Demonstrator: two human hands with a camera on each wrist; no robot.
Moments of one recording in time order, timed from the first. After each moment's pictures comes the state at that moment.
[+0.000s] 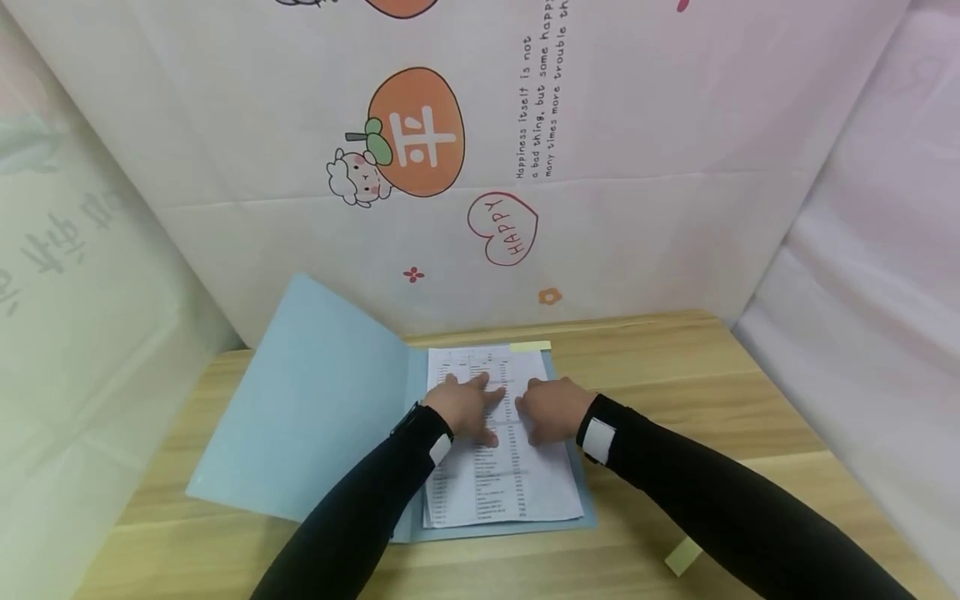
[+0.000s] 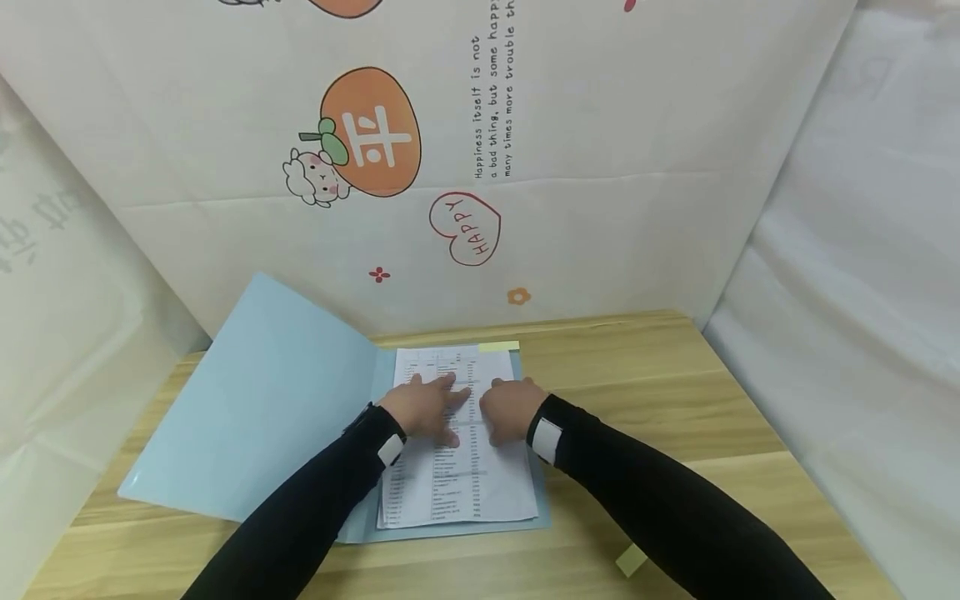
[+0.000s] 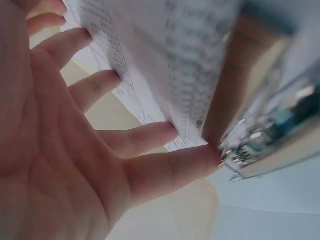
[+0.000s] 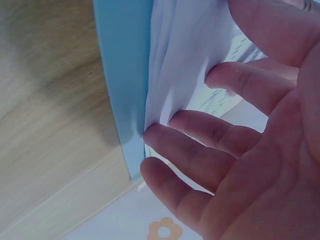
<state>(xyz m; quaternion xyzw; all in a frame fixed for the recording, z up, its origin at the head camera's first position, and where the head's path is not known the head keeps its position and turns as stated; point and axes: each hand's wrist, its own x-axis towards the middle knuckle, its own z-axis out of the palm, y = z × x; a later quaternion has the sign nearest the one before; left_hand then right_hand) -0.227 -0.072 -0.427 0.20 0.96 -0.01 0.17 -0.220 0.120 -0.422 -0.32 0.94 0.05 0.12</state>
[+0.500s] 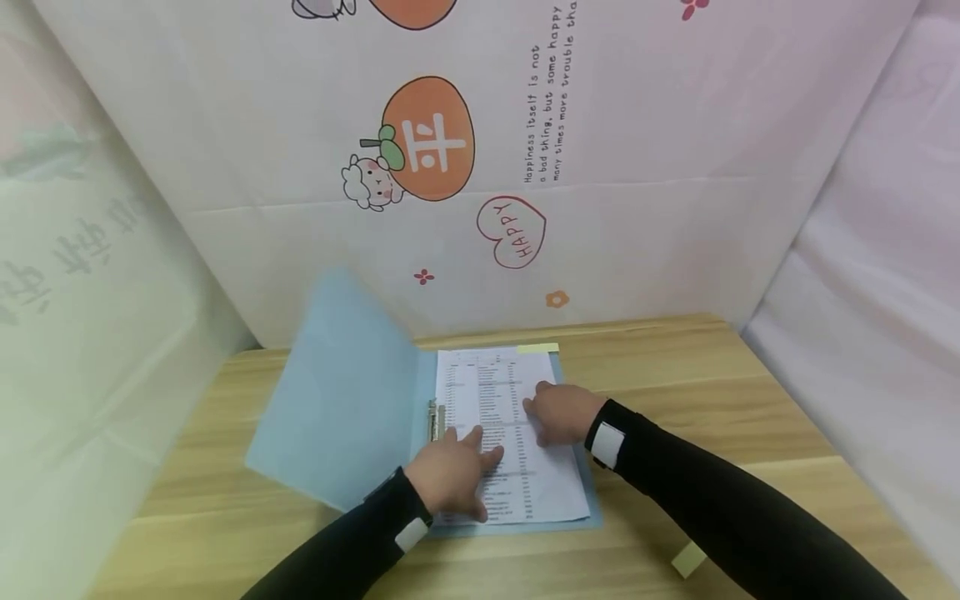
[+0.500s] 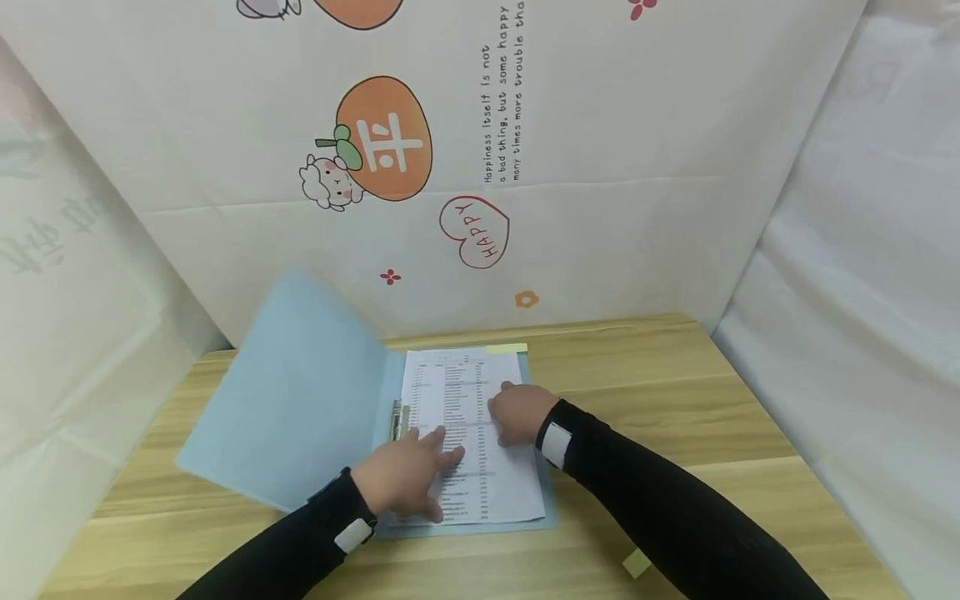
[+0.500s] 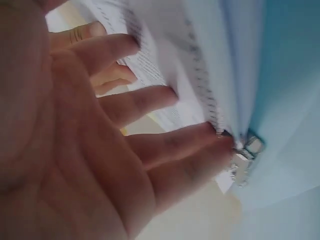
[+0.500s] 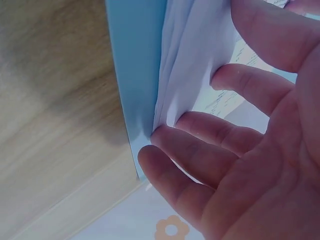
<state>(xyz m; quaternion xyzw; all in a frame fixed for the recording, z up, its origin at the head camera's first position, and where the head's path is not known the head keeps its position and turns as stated) -0.133 -0.092 -0.416 0.25 0.95 -0.02 0.16 -0.214 0.119 -0.423 -0.30 0.94 0.04 0.14</state>
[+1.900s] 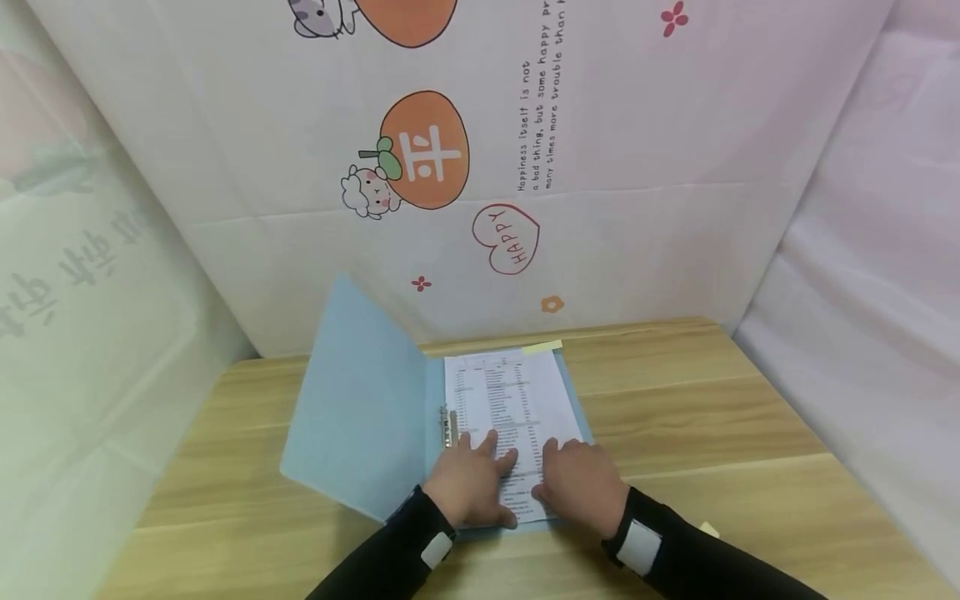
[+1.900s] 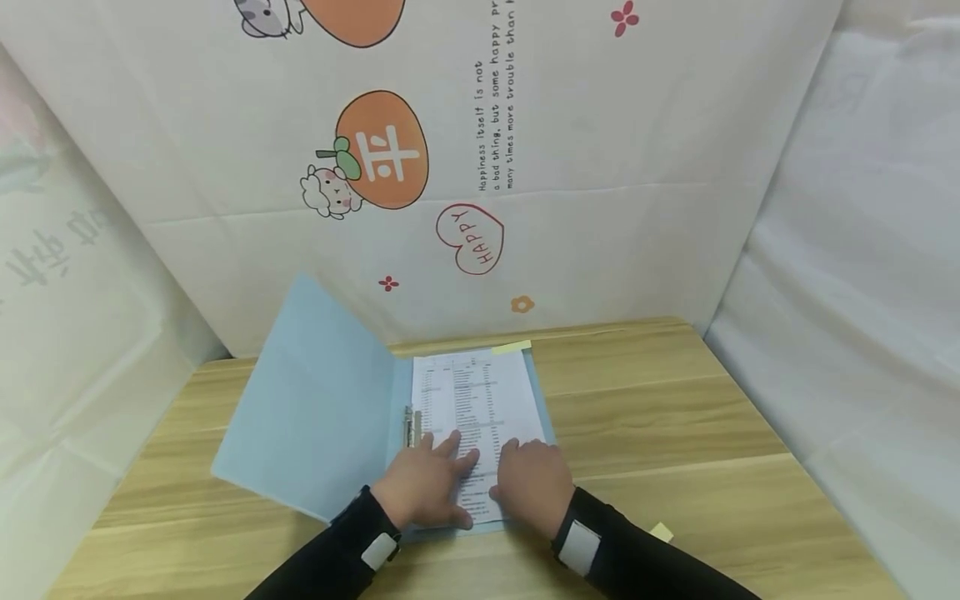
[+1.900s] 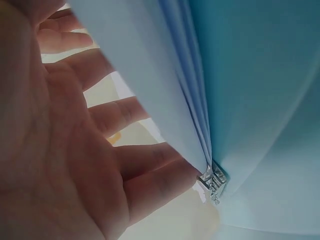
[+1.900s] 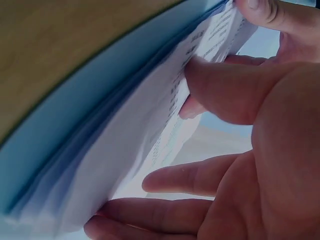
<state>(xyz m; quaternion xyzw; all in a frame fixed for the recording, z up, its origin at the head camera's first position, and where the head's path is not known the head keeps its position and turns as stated) -0.120 -0.065 -0.427 0.26 0.96 -0.04 0.11 -0.112 0.122 -0.430 -0.21 0.98 -0.02 0.04</state>
